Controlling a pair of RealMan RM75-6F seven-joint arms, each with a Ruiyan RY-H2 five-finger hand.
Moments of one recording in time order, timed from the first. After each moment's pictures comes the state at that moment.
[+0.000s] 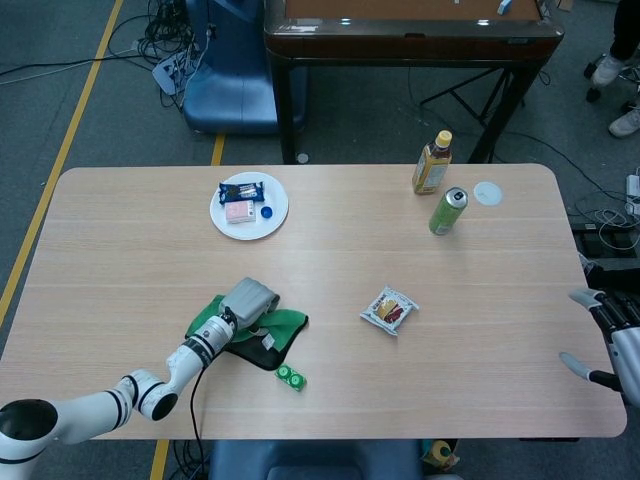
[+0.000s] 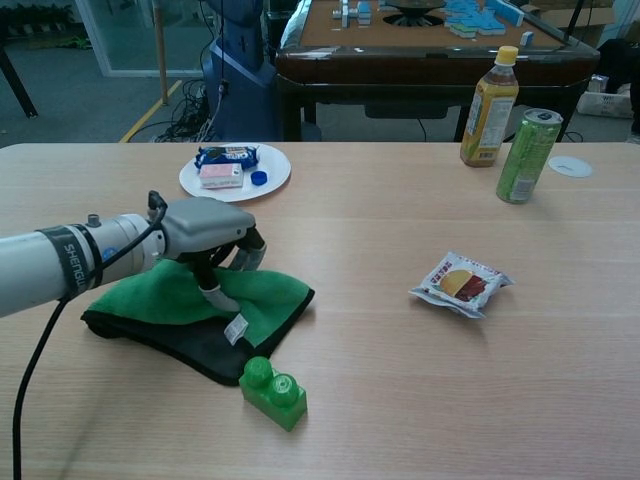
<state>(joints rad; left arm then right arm) -0.87 -1.74 -0.11 -1.08 1.32 0.74 0.22 0.03 -0.89 0.03 -1.70 -1.62 1.59 0.00</state>
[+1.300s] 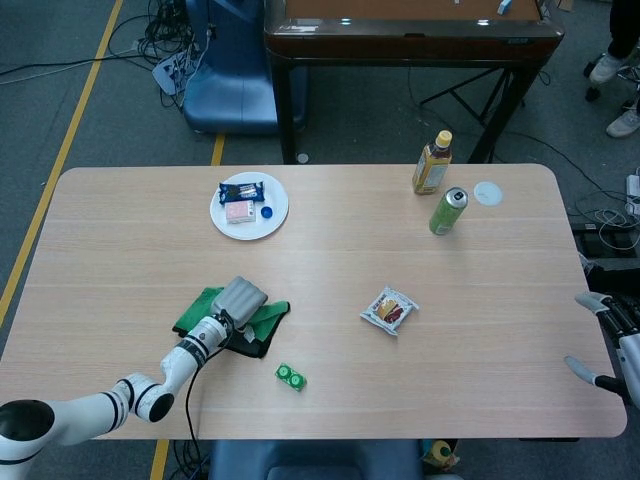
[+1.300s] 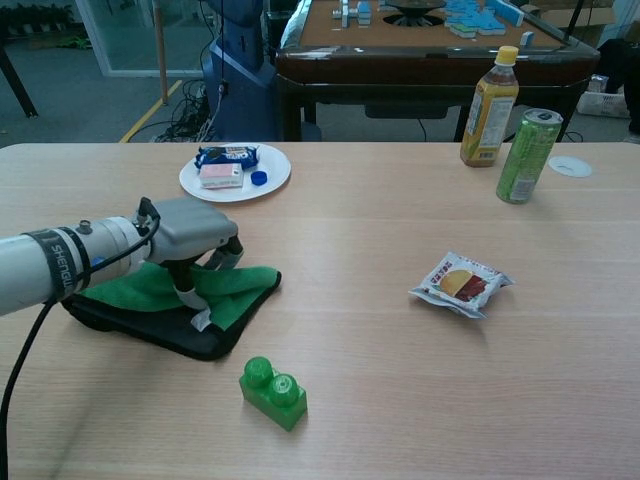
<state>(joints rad) -0.87 -1.73 -0.09 -1.13 1.24 0.76 0.45 0.00 -0.89 0.03 -1.69 -1.63 1.61 0.02</state>
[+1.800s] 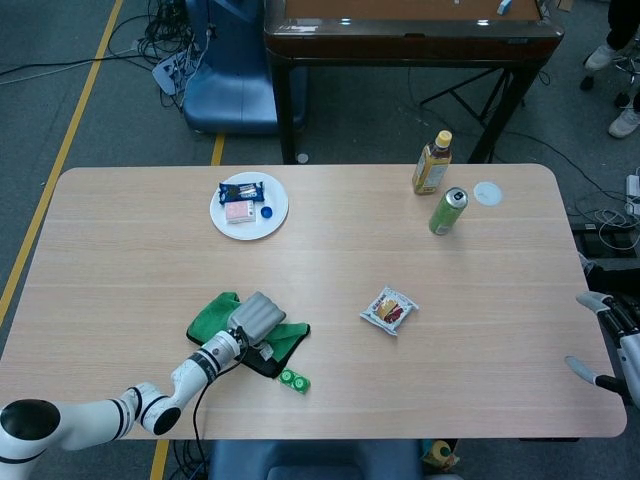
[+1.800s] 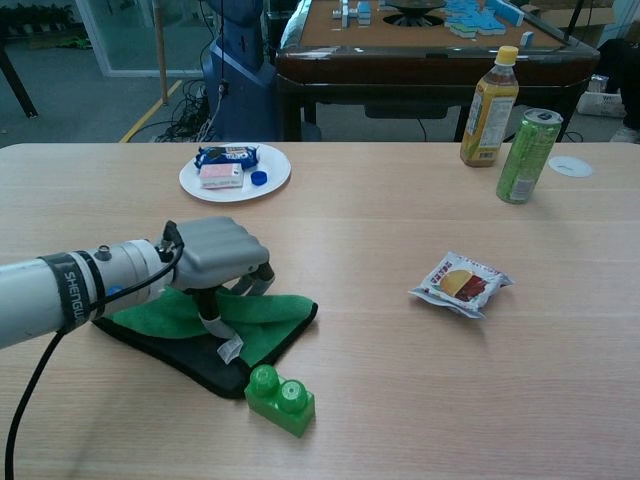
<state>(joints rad) -0.87 -1.74 -0.05 -1.18 1.28 0.78 0.50 0.01 -0.90 0.03 -1.68 -1.63 1.61 0.03</state>
